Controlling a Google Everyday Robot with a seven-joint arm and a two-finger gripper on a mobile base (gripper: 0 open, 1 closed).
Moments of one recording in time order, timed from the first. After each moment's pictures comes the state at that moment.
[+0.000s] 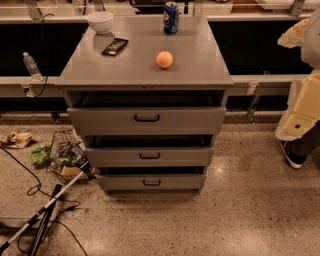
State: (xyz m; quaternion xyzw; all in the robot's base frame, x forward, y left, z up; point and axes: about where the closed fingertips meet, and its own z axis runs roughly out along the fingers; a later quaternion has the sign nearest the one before) arm 0.433 -0.204 1.016 -0.60 0.77 -0.08 0.21
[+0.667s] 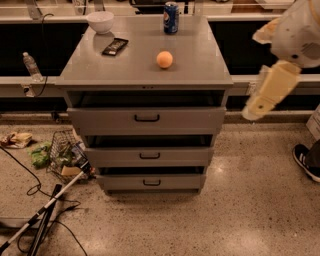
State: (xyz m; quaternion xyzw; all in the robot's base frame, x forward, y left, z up) arm 0.491 -0.182 1.000 -0.59 0.76 -0.02 0.28
